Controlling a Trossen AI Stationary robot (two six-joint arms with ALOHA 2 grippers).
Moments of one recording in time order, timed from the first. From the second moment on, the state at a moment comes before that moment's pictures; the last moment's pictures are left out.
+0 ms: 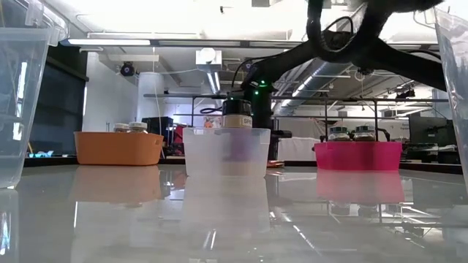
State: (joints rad) left arm 0.76 0.98 1.57 -0.51 0.37 -0.34; right arm -0.62 2.54 2.30 -1.25 0.01 0.53
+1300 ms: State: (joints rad) left arm 0.76 0.98 1.57 -0.62 0.35 -0.20; right arm -0.47 2.50 2.17 -1.54 0.06 0.36
